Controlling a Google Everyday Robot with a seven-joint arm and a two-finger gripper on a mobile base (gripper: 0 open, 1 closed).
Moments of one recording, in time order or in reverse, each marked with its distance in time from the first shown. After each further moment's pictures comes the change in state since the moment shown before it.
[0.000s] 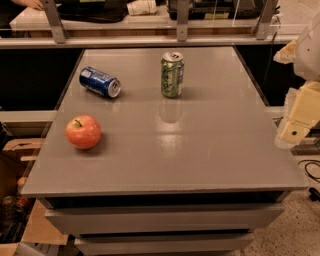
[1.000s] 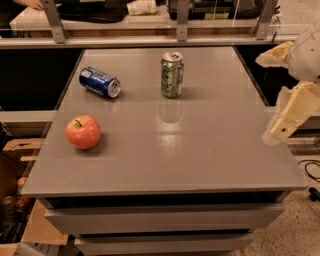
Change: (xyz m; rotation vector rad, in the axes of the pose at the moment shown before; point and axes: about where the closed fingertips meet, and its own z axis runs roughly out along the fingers) arm -0.026 -0.002 0.013 -0.080 -0.280 -0.042
